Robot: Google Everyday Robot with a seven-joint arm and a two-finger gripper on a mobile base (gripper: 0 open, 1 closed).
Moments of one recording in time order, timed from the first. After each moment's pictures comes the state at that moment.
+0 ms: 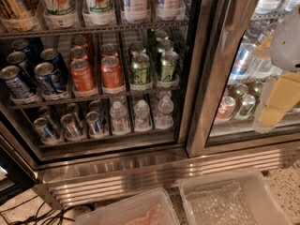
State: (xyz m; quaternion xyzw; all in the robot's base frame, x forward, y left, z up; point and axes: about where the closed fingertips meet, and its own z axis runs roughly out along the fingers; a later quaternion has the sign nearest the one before) arm 0.438 -0.217 0.976 -0.60 0.78 -0.03 0.16
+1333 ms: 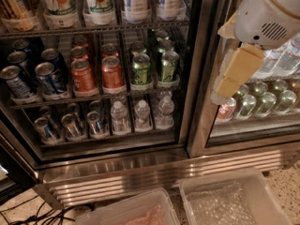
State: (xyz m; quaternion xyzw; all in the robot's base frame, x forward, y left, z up) arm 0.482 -0.152 1.002 -0.60 0.76 0.01 0.24
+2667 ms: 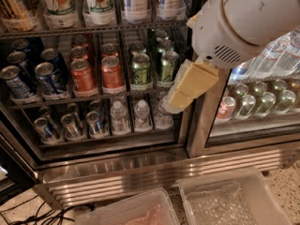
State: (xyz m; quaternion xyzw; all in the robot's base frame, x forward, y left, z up) arm 0.459 -0.070 1.021 -0.59 0.73 -0.04 0.34
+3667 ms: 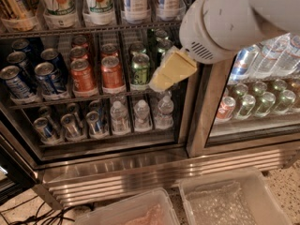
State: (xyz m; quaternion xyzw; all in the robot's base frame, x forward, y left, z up) arm 0.497 -0.063 1.033 -0.49 0.76 -0.08 0.42
